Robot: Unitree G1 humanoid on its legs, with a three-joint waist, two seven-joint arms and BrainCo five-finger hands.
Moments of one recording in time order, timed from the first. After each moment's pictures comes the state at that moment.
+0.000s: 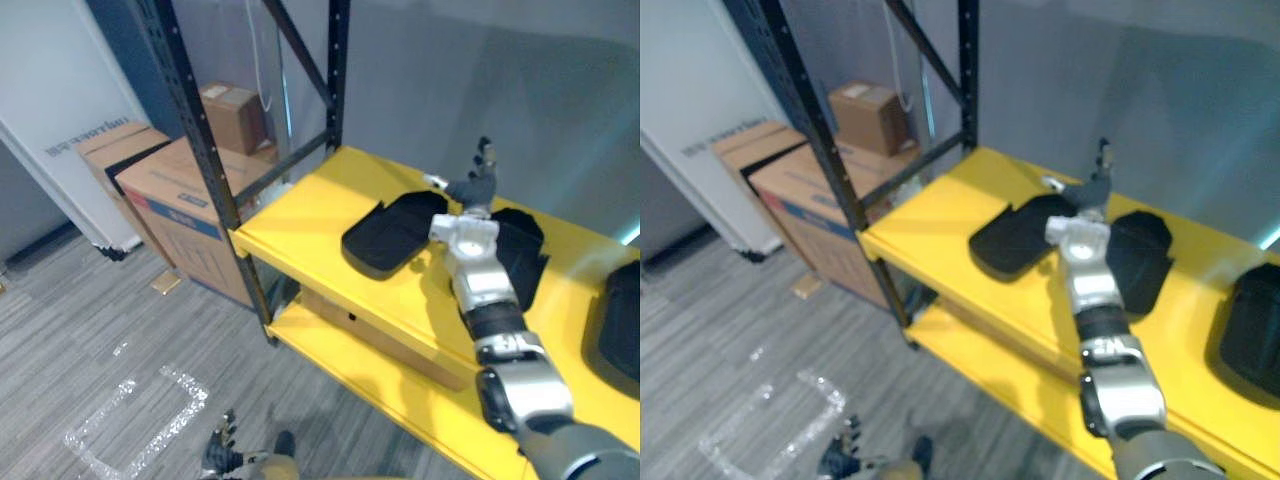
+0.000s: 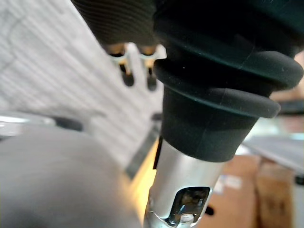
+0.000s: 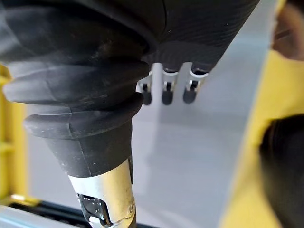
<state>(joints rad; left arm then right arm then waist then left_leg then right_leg) 0.35 0.11 -0.01 0.67 -0.14 -0.25 0.02 -0.78 -0.26 -0.01 0.64 0.08 0.09 -0.41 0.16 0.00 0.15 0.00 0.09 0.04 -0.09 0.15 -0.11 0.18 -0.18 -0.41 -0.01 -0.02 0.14</state>
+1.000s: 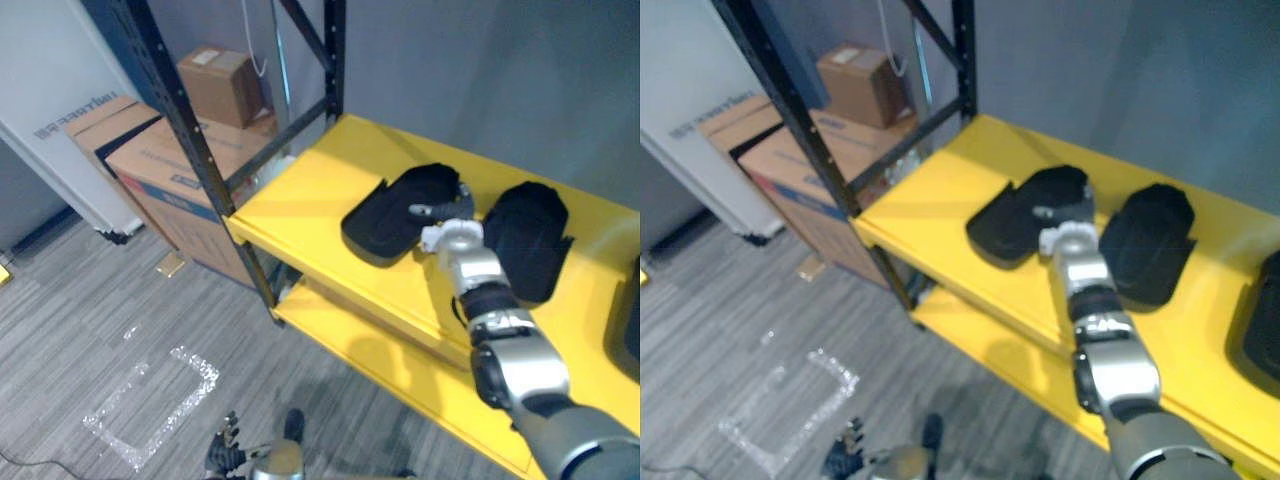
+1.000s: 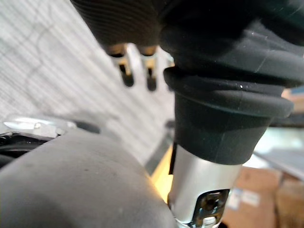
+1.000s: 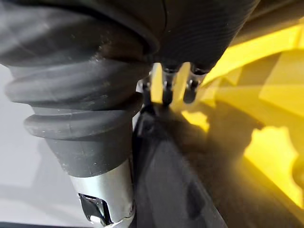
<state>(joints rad) 0.33 0.09 -0.03 0.69 -0.20 -0.25 0.02 -0.92 -0.26 -0.02 0.87 0.08 0.29 -0.39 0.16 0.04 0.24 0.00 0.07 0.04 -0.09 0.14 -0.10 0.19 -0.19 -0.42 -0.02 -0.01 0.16</state>
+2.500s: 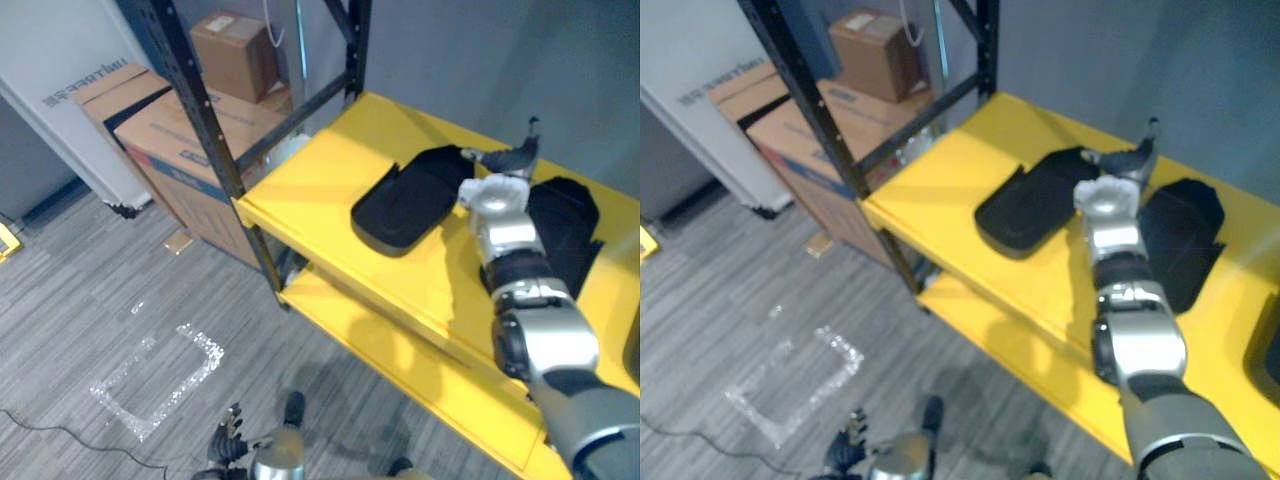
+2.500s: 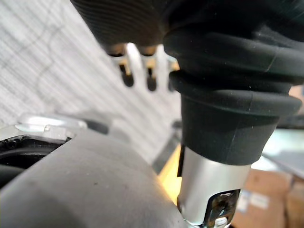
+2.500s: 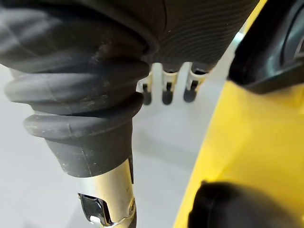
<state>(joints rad) 0.30 0.13 -0.09 0.68 -0.23 -0.25 0.03 -1.06 -0.38 -0.06 0.92 0.00 0.18 -0.58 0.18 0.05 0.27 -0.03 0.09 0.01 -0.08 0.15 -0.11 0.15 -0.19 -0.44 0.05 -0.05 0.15</state>
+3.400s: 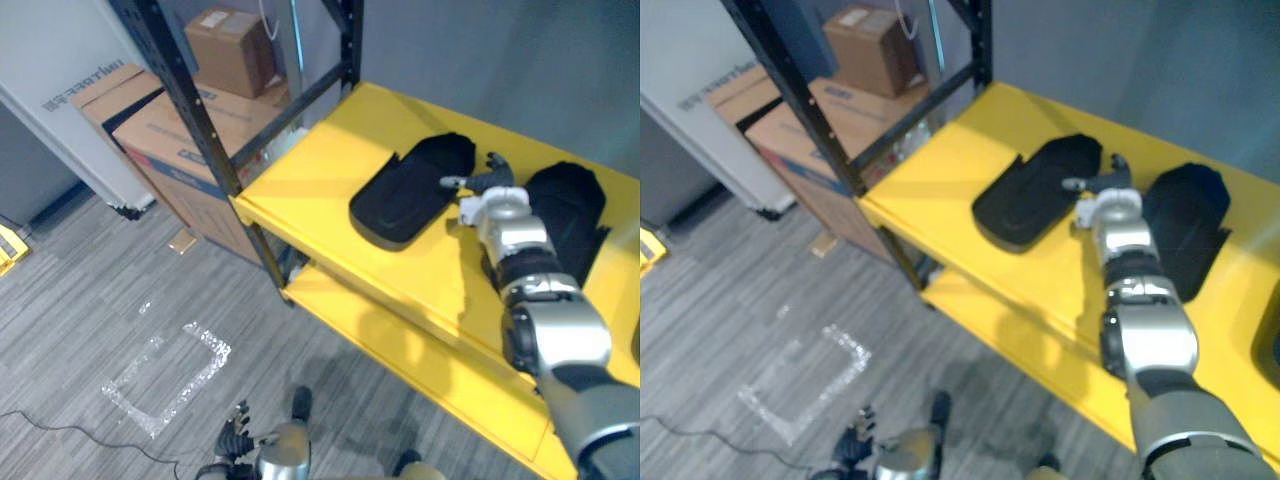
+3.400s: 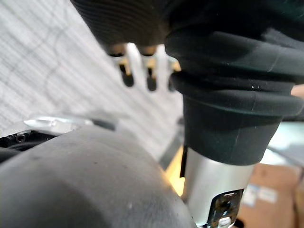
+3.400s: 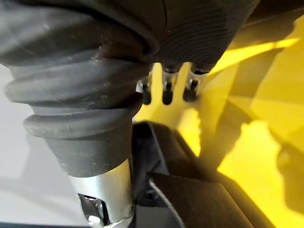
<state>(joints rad) 0.28 0.12 -0.12 0.68 -0.24 -0.21 0.02 -1.10 -0.41 -0.07 1.08 0.05 0.24 -0.19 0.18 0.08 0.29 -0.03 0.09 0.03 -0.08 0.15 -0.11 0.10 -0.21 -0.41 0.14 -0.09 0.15</state>
